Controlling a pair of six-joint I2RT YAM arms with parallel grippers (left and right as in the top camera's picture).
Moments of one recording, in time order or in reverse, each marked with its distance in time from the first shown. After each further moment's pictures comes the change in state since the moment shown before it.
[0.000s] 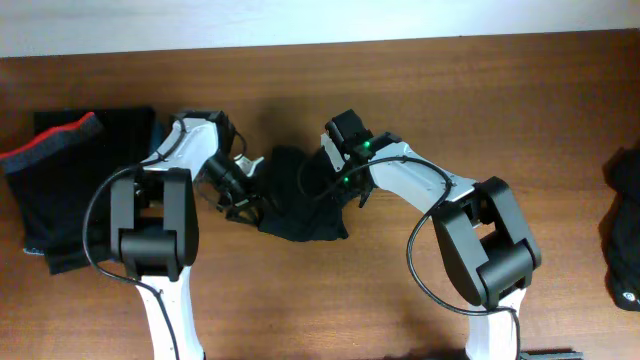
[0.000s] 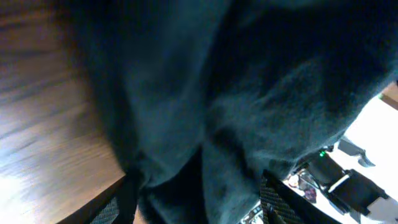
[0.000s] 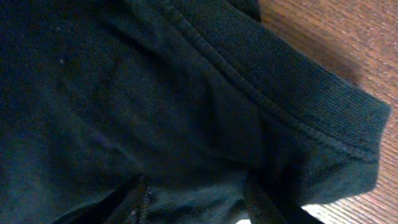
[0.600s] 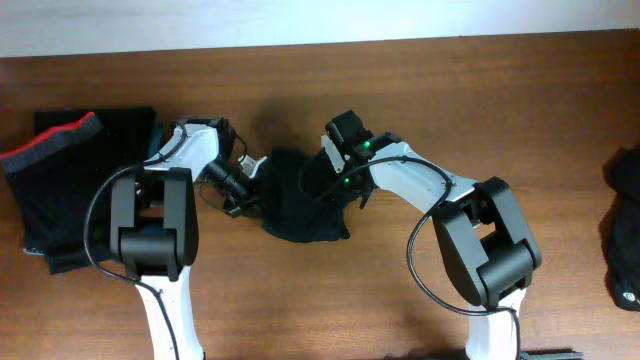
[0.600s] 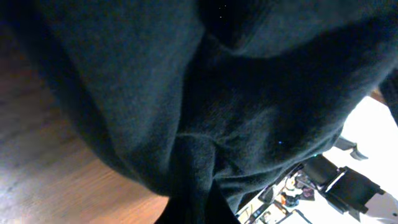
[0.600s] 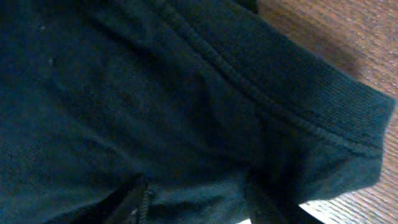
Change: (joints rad) left arm 0.002 0.000 -0.044 0.074 0.056 0.032; right arm 0.000 0.000 0.000 -0.019 0.000 0.000
